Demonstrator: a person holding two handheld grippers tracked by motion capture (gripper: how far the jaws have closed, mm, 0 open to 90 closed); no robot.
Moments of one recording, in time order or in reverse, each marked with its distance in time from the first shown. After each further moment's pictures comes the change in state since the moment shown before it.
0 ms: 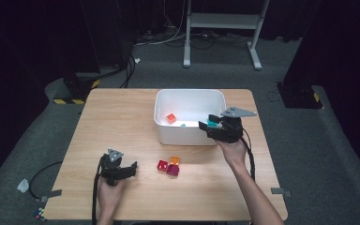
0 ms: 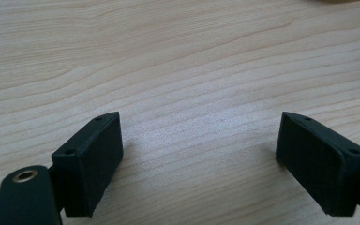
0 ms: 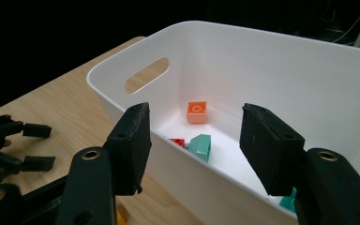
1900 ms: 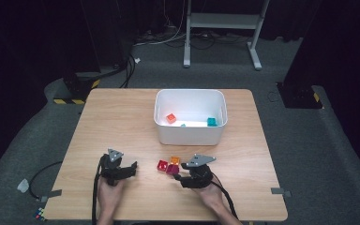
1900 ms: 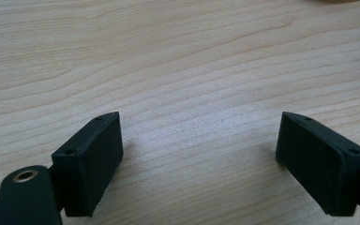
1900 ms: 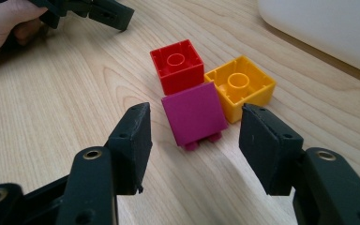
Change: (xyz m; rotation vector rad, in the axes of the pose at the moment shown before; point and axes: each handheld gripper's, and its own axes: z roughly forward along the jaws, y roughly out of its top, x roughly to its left) left arm 0.000 0.000 0.000 0.000 0.000 0.000; right arm 0.092 -0.127 0.051 0.240 0.180 -0.110
